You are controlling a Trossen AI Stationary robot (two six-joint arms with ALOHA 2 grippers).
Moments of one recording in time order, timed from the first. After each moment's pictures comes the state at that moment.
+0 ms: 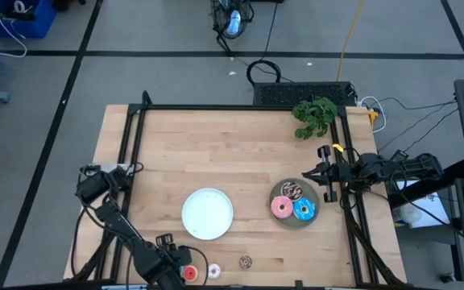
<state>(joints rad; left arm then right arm) -0.90 2.00 1.37 -0.87 -0.05 -1.17 0.14 0.11 0.09 0.19 0.02 -0.17</state>
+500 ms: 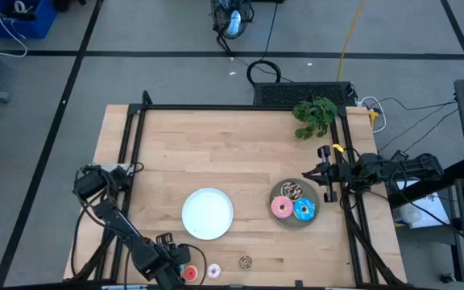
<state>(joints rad) -0.90 2.00 1.29 -0.73 -0.05 -1.17 0.14 0.11 0.09 0.19 0.02 -0.17</state>
